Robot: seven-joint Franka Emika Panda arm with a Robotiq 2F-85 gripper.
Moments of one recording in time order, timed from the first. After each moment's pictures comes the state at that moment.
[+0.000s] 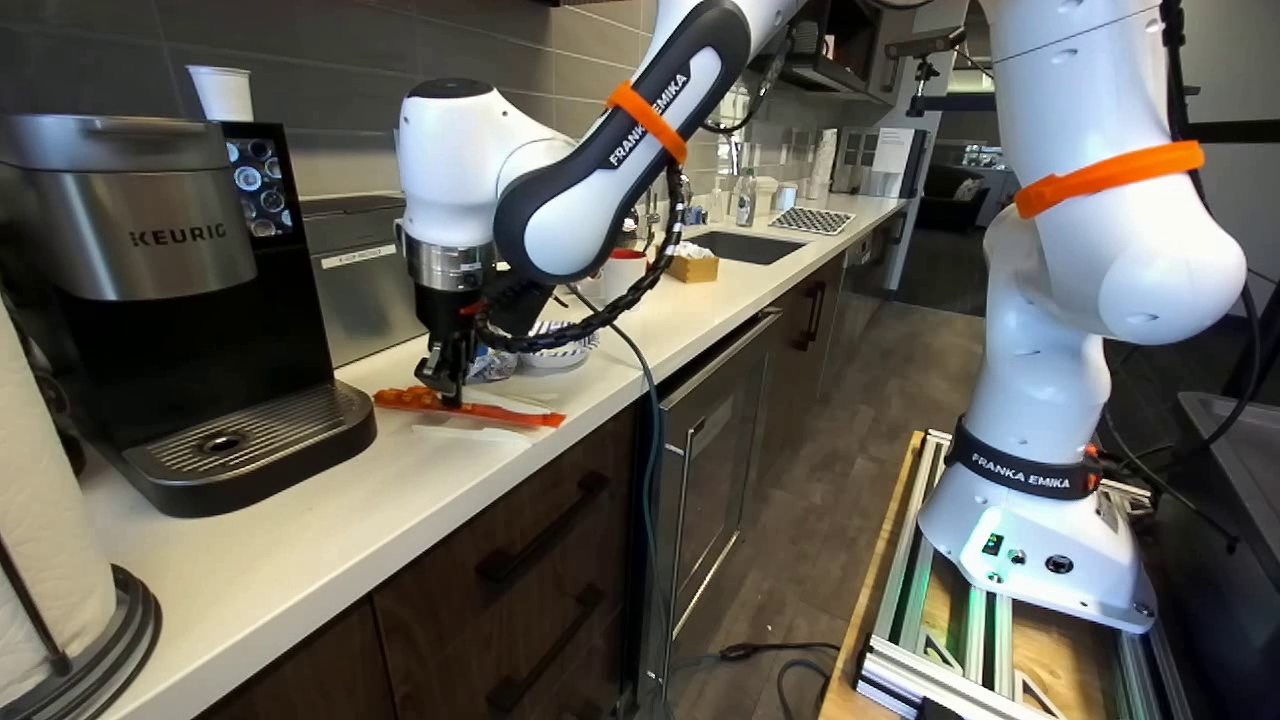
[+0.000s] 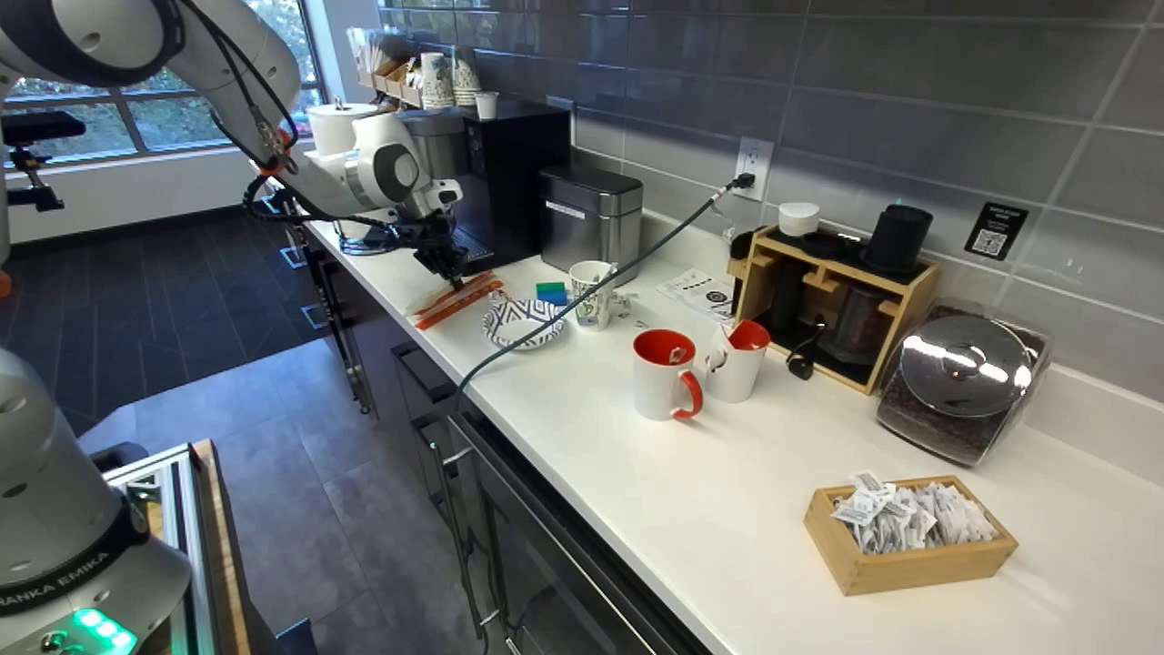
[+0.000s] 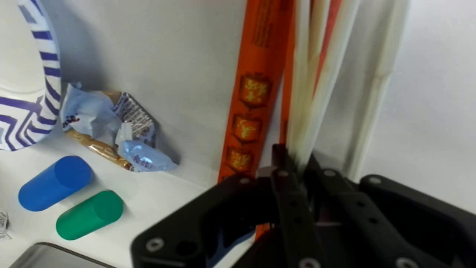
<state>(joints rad) 0.41 0.36 0.10 -2.01 -0.45 2.53 0.36</state>
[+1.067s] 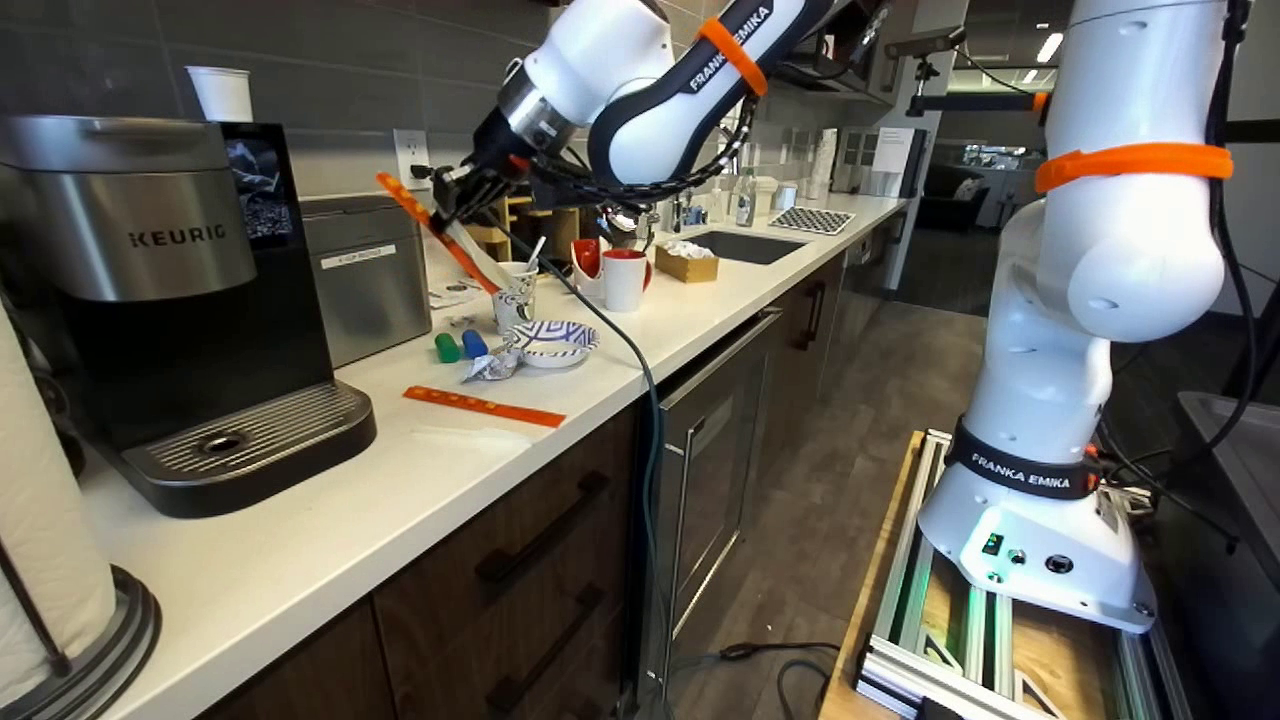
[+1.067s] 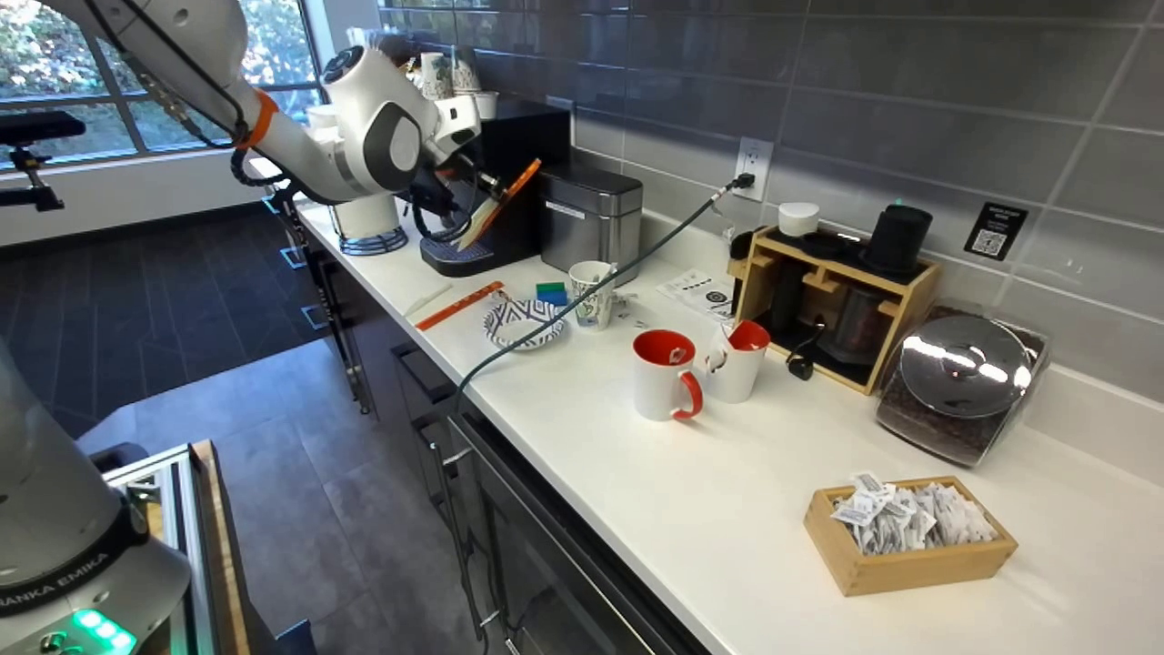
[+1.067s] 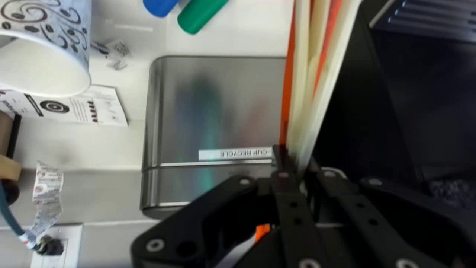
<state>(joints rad) 0.24 0.06 0.02 -2.27 -0.37 3.19 0.42</state>
